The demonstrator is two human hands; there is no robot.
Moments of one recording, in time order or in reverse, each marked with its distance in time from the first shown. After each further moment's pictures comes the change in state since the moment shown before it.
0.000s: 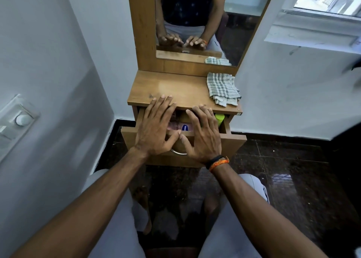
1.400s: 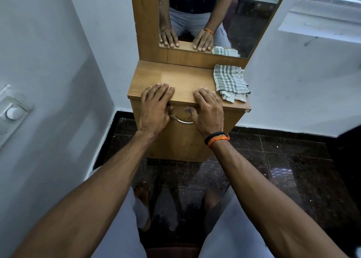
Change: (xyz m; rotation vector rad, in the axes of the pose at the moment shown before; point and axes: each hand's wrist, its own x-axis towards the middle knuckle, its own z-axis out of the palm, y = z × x) left_hand 0.036 -0.022 0.025 0.018 -0.027 -0.275; right_hand 0.059 0.012 0.017 -0.019 -0.096 0.250
